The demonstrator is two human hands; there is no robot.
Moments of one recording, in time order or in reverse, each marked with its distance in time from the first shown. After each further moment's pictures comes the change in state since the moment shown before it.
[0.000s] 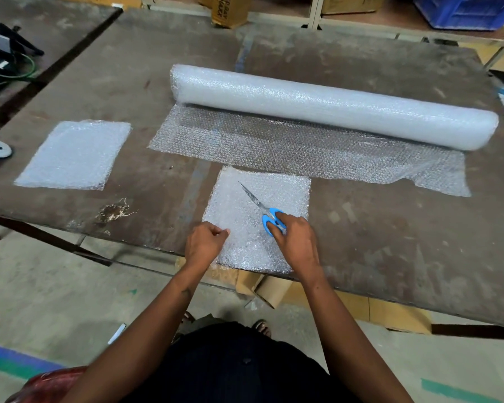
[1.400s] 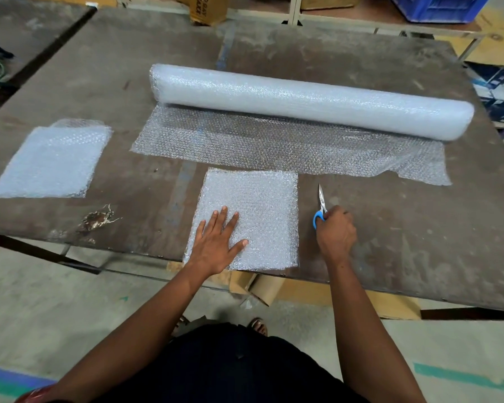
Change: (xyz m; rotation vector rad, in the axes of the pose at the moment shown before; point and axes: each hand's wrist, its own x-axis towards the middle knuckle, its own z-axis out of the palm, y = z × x) left_hand 0.012 -0.012 0.040 0.637 -0.191 0.586; right_hand 0.017 0.072 -0.061 -0.287 0.086 0.619
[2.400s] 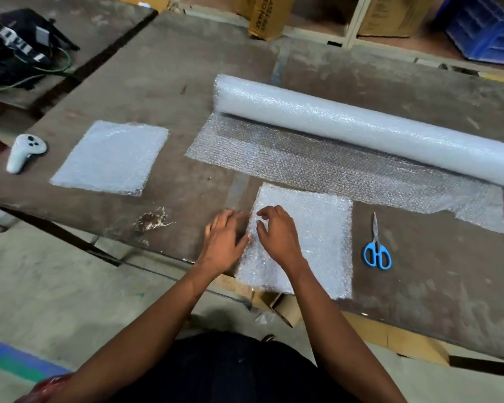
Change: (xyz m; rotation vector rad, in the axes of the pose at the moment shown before) left_hand 0.000 -0.104 -0.045 -0.257 0.321 -0.075; right_hand -0.096 -0.206 0.091 0.213 -0.190 -0.768
